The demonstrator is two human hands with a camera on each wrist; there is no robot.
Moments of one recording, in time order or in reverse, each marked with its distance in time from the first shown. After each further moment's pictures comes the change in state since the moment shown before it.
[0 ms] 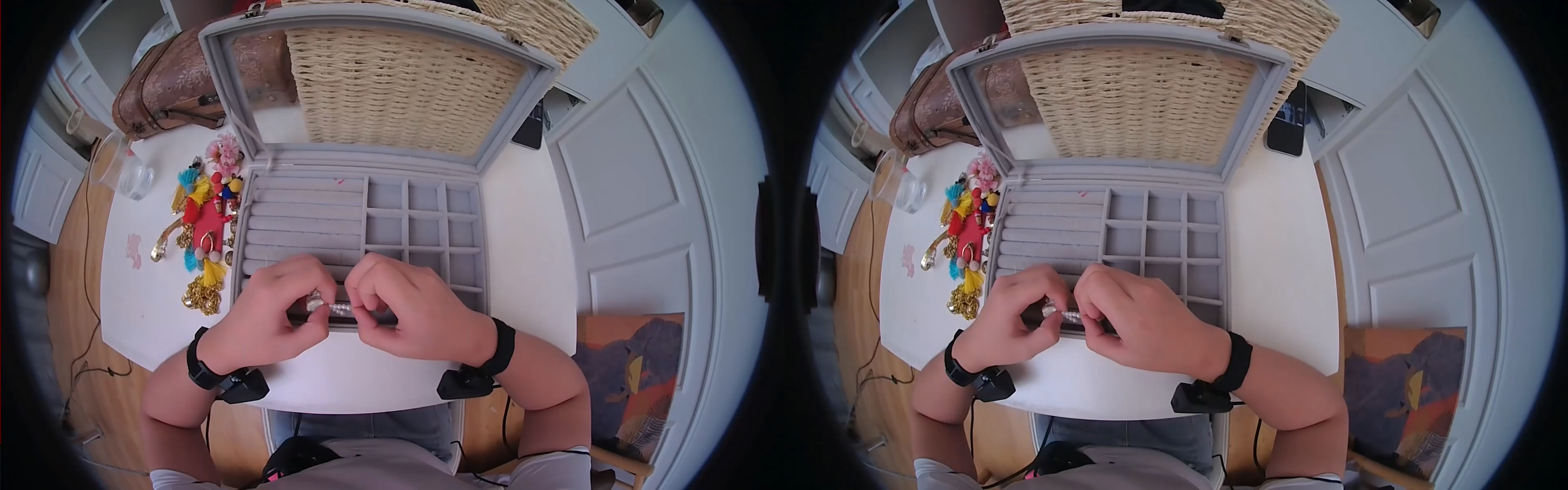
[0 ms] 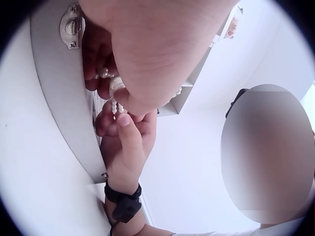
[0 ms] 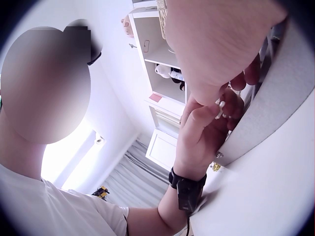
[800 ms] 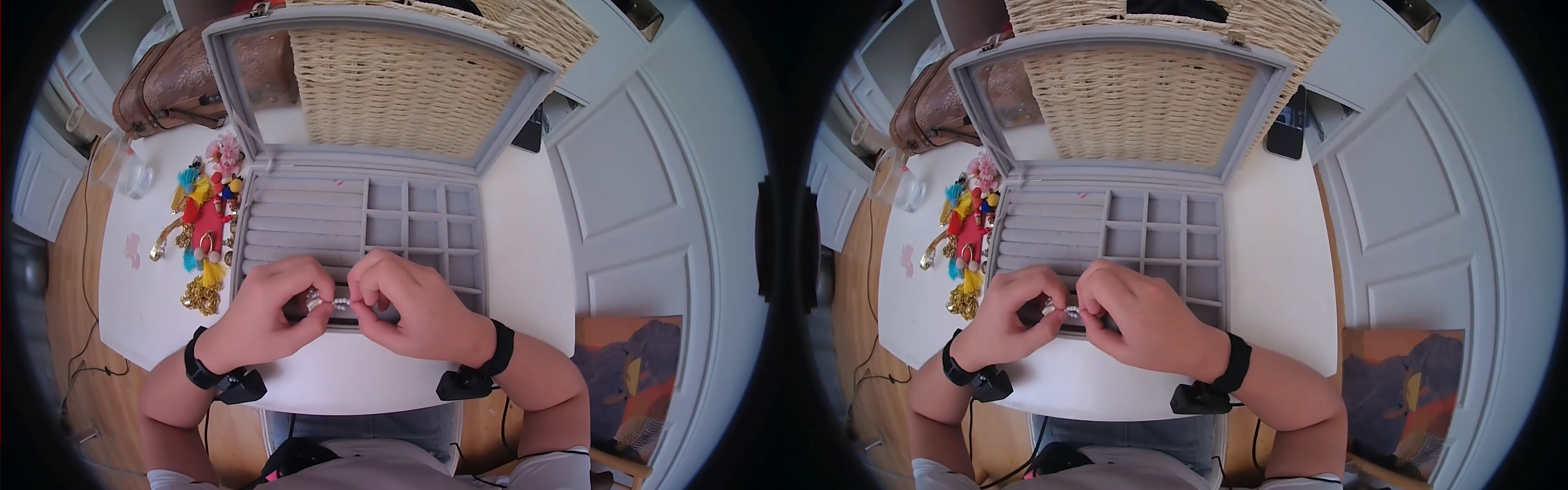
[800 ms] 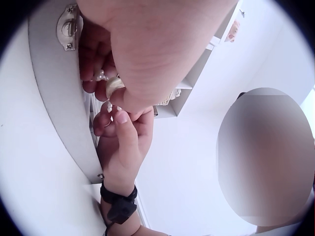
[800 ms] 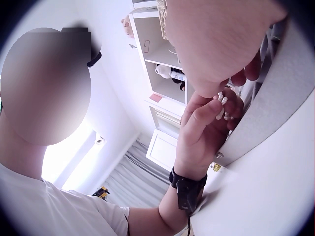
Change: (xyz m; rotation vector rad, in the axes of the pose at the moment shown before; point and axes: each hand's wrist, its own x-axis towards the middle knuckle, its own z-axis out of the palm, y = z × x) left_hand 0.000 -0.001 0.000 -0.019 0.041 -0.012; right_hand 0.001 0.002 -0.001 -0.036 0.025 -0.030
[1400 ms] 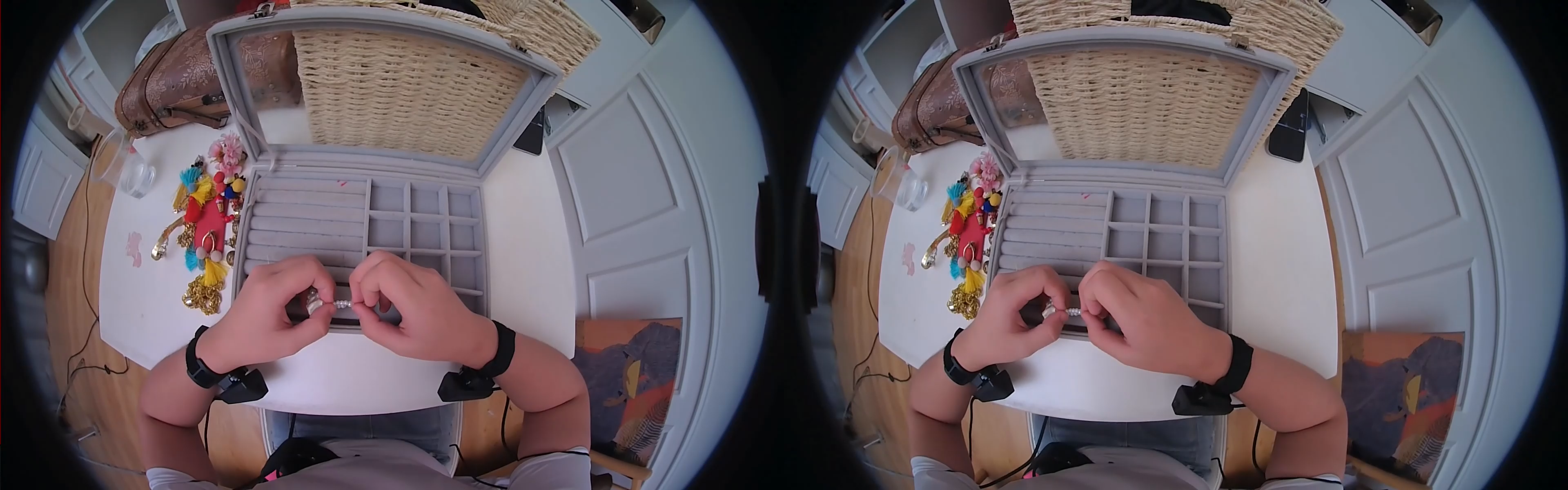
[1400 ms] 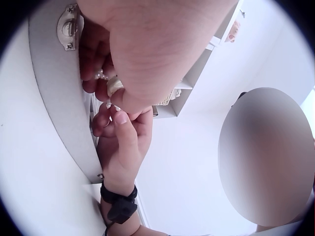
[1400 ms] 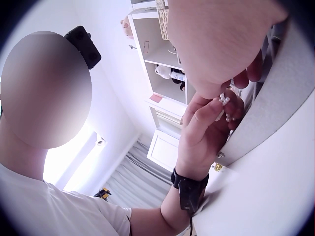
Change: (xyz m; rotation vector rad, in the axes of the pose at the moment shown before) left_hand -0.002 -0.006 0.002 -0.028 0.024 -0.004; right_hand -0.001 -0.002 -0.002 0.003 -0.041 0.038
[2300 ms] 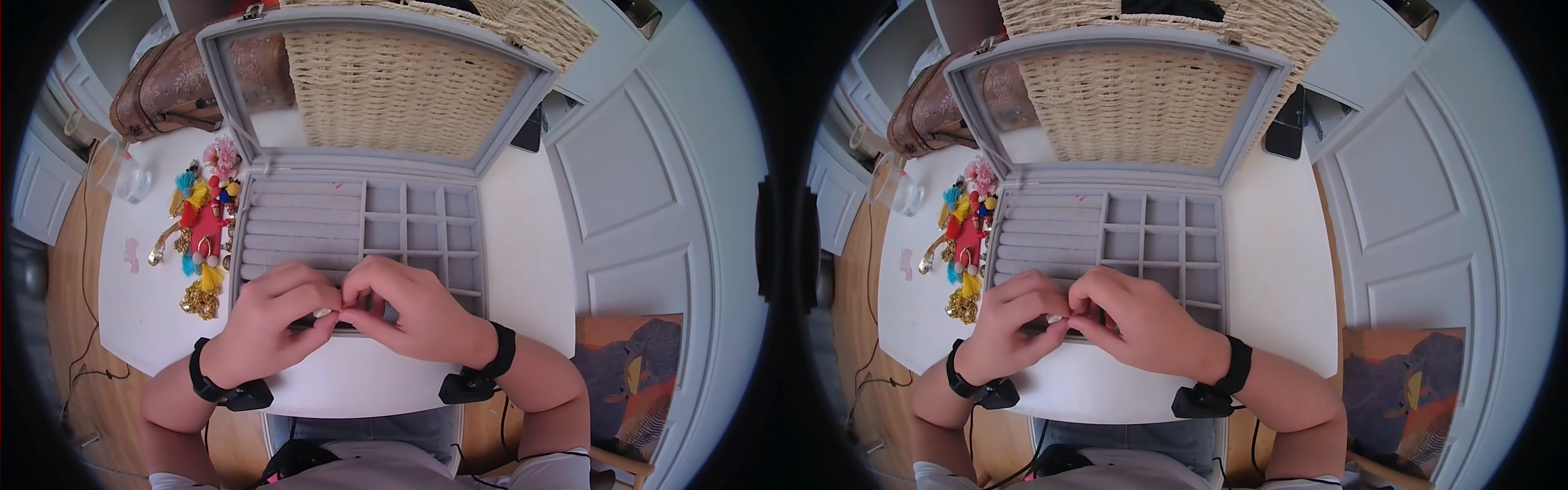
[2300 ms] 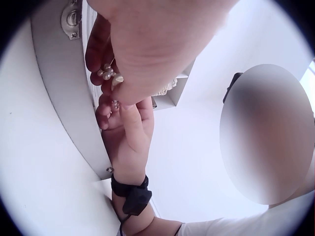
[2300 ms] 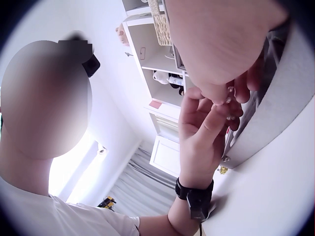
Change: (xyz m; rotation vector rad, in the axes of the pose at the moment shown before) left_hand 0.002 0.014 0.006 0.201 0.074 0.183; right_hand 0.001 -0.005 -0.003 0.146 -0.069 0.191
